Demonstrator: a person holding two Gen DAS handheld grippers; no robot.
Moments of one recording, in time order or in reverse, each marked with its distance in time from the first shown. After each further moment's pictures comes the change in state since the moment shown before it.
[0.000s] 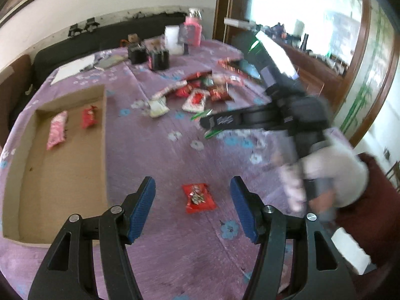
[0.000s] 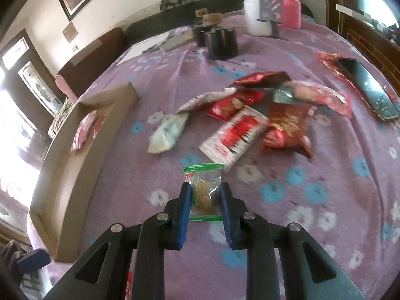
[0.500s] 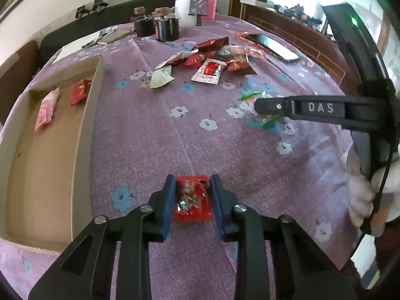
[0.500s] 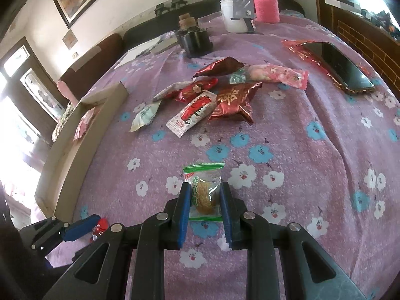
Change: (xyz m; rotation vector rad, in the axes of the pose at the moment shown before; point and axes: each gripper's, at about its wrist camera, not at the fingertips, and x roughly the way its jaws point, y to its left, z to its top) left arm 0.044 -0.002 -0.007 -0.056 0.100 0.077; right arm -0.032 -0.044 -0.028 0.041 -0.019 0.037
